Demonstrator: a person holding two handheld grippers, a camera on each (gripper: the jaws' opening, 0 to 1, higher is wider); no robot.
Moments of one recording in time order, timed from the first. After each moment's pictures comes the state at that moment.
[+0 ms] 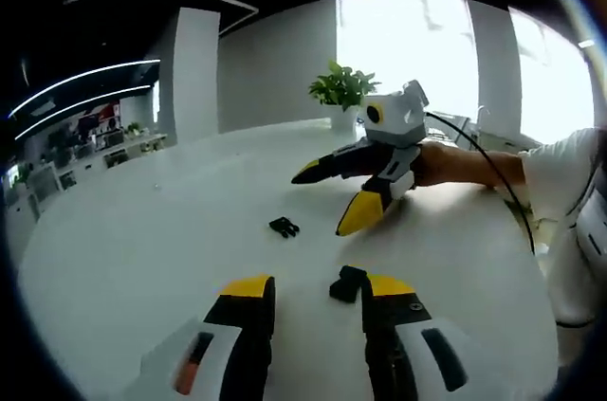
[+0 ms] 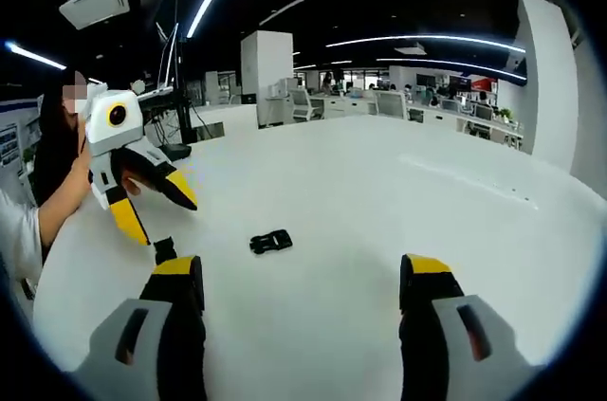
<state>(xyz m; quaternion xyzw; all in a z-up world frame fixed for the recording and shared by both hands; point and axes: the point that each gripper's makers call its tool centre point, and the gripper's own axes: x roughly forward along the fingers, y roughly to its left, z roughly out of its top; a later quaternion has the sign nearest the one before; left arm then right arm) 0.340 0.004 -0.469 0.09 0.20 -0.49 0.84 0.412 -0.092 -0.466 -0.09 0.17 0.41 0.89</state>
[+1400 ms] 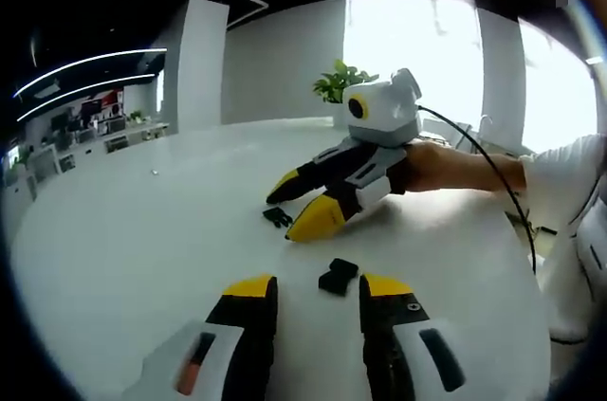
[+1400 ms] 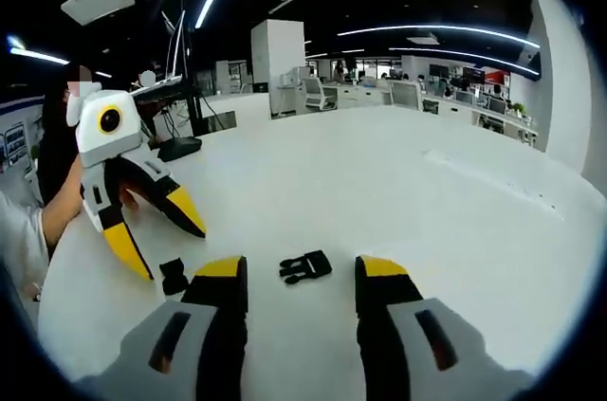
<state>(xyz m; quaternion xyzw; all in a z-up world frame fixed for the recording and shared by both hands) 0.331 0.003 -0.477 0.06 0.22 -0.49 0.84 0.409 -0.051 -0.473 -0.09 0.19 0.44 0.87</state>
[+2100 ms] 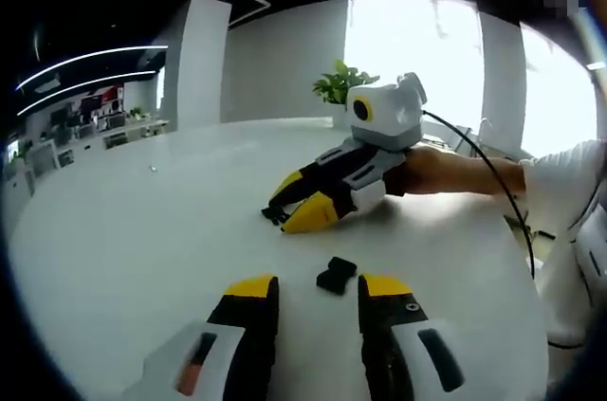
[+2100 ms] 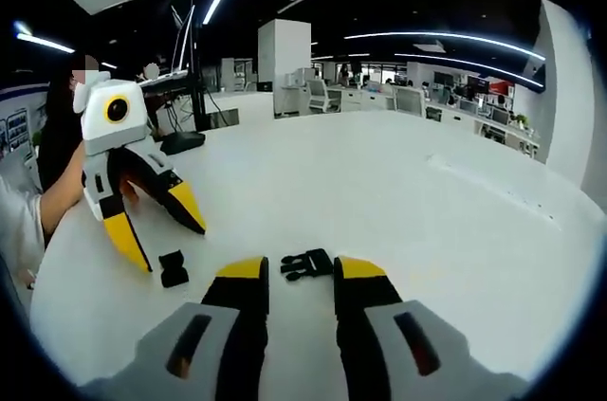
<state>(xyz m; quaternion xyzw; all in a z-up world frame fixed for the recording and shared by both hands) 0.330 0.002 -0.478 0.05 0.22 -0.49 0.84 0.409 -0.052 -0.474 -0.12 0.18 0.44 0.87</state>
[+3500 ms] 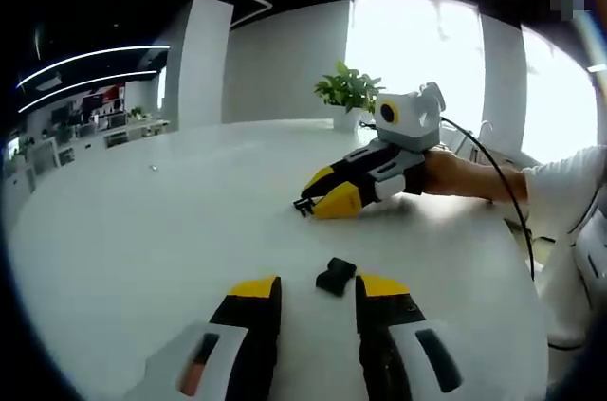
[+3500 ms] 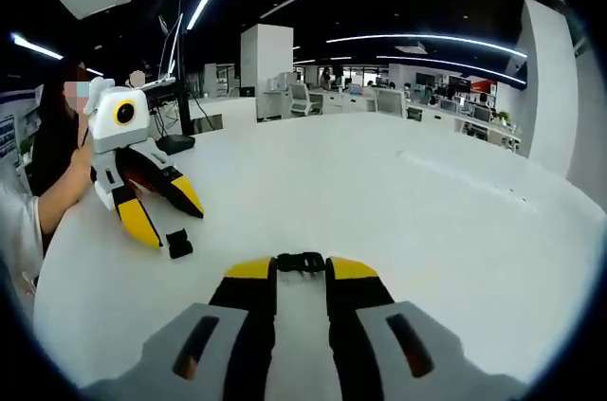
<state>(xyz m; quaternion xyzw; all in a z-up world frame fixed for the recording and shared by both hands) 0.331 0.002 -0.477 0.04 0.22 -0.49 0.84 0.390 -0.094 -0.468 -0.11 0.17 0.40 0.89</state>
